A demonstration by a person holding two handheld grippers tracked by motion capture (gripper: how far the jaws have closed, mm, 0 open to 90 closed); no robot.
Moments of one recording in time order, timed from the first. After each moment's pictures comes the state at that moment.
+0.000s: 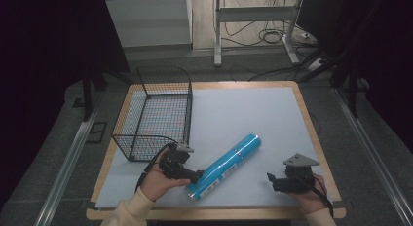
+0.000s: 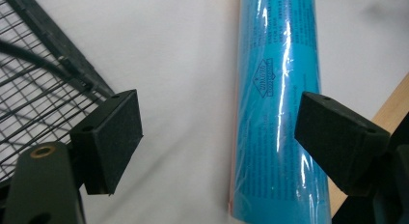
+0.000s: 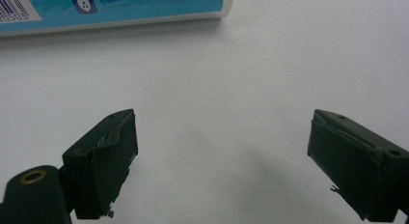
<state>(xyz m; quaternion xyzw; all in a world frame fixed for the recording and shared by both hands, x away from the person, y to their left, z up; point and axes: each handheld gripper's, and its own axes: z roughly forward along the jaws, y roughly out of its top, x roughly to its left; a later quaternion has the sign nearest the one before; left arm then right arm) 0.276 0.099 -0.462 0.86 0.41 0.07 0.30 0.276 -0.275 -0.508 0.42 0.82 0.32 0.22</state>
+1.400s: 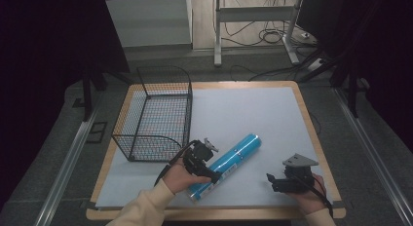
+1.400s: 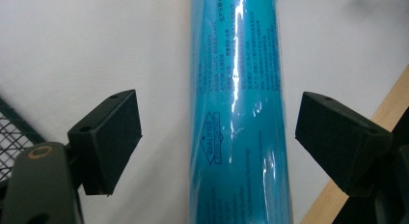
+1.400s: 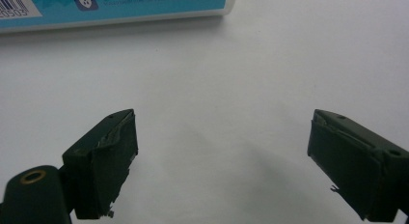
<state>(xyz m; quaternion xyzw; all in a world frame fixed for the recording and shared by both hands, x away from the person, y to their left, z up) 0.296 0.040 -0.466 0.89 0.36 0.05 0.26 0.276 -0.273 -0.509 0.42 0.82 0.32 0.22</state>
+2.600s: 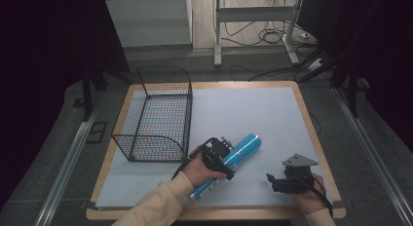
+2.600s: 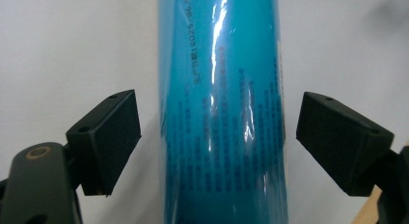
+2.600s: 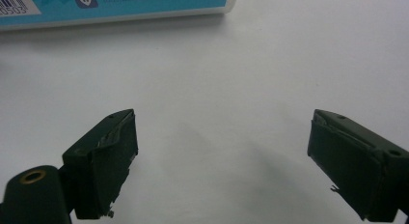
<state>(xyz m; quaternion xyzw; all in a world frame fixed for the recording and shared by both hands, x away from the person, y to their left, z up) 0.324 -0.008 -0.487 0.91 0.36 0.03 0.21 0.276 -0.273 -0.510 0.42 0.82 0.32 0.22</state>
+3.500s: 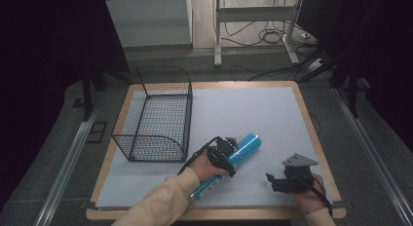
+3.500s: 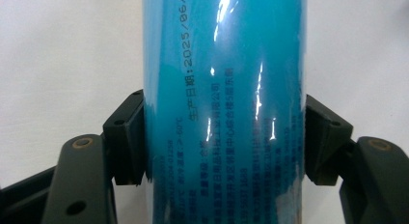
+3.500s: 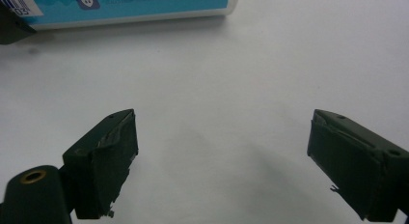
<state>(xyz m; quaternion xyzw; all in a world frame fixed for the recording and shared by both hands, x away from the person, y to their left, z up) 0.340 -0.020 -0.497 0.92 0.37 0.00 0.17 0.277 -0.273 -0.510 0.42 0.82 0.32 0.22</state>
